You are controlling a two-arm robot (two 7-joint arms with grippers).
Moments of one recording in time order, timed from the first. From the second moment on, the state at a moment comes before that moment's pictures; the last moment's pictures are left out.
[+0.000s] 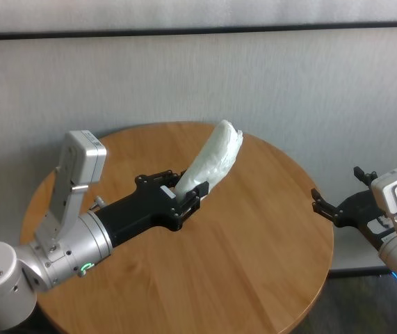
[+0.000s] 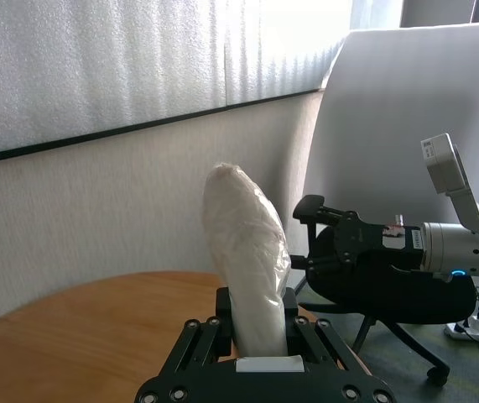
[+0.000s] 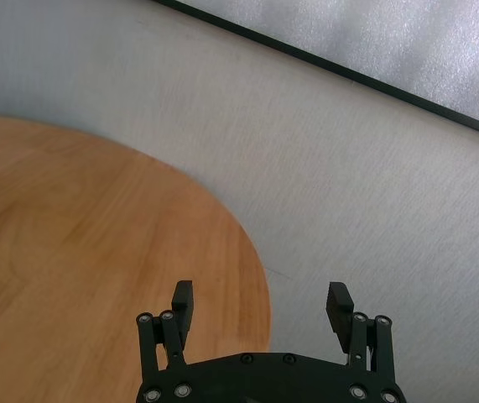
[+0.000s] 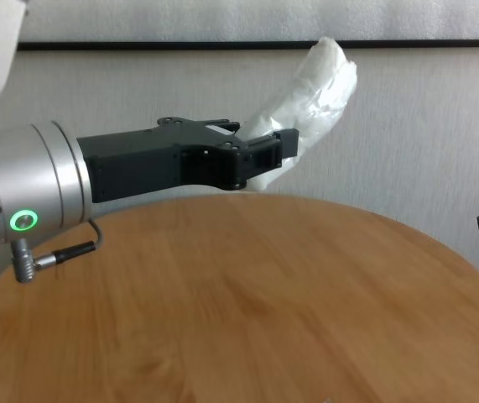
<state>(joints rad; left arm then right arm) -0.24 0.45 0.45 -1.64 -0.48 0.01 -0.51 0.20 0.60 -0.45 -1.41 0.25 -0.12 -0.03</state>
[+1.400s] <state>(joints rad) -0.24 0.45 0.45 -1.64 -0.48 0.01 -0.51 0.16 0.61 -0.38 -1.44 0.35 -0.24 0.12</state>
